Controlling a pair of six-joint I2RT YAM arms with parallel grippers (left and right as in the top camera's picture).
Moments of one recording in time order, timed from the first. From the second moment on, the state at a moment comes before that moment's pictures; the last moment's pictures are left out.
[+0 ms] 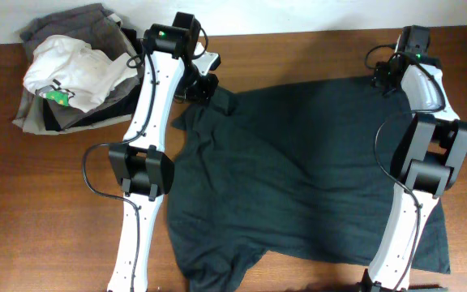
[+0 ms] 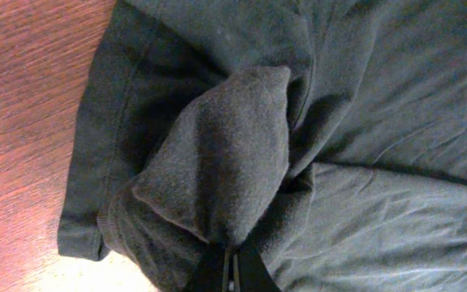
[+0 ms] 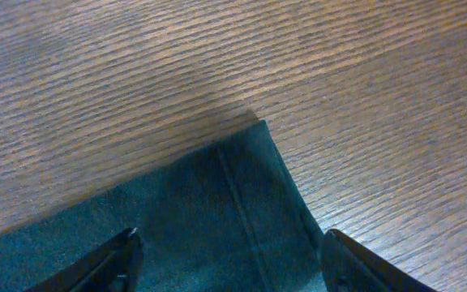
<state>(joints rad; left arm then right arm) -0.26 2.71 2.89 -1.64 0.27 0.11 -0.27 2.51 2.10 -0.65 0.14 0.00</state>
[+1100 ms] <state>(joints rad) -0.26 2.71 2.89 -1.63 0.27 0.11 -0.28 2.55 2.15 -0.63 0.15 0.00</state>
